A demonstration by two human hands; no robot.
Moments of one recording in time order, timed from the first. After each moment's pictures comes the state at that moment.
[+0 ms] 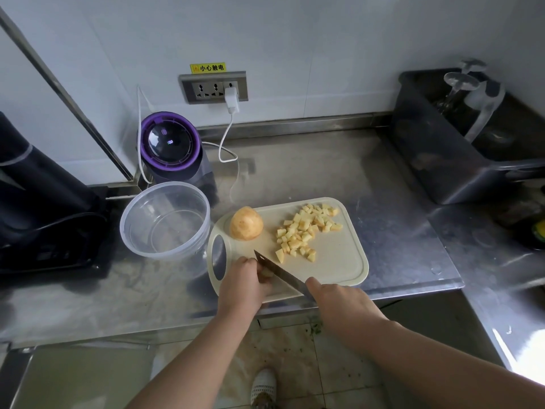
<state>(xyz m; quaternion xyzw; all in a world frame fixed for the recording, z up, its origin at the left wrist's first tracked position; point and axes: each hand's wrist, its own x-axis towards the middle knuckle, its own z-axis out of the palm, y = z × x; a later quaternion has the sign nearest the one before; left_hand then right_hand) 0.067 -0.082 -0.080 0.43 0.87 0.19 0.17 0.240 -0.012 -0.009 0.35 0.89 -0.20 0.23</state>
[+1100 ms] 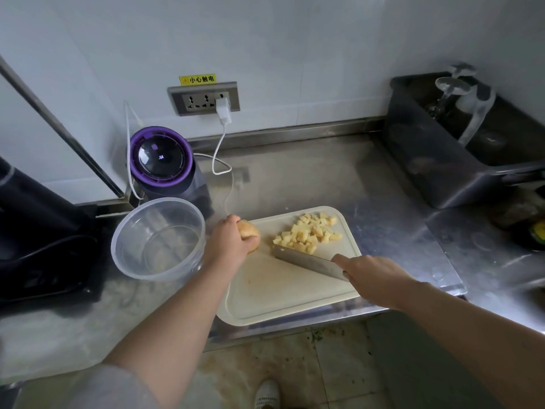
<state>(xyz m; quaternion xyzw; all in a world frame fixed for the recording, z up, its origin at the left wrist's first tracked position) -0.001 -0.013 -0.039 0.38 0.88 0.20 0.17 0.254 0.074 -0.021 0.33 0.91 -0.07 0.23</state>
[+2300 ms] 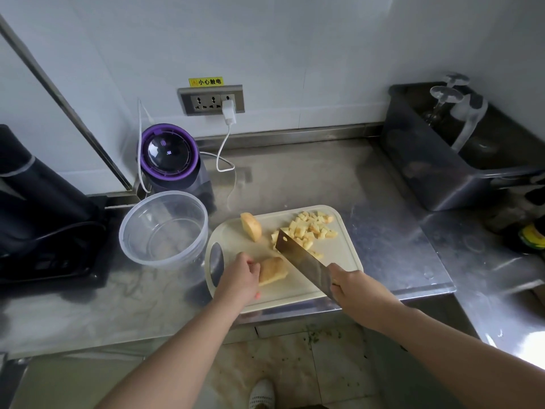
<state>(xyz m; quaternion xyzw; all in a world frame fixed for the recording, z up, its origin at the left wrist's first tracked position) 0.054 -0.067 -0.049 0.29 0.85 0.22 0.37 0.258 0.024 -0.010 0.41 0.88 -0.19 0.16</state>
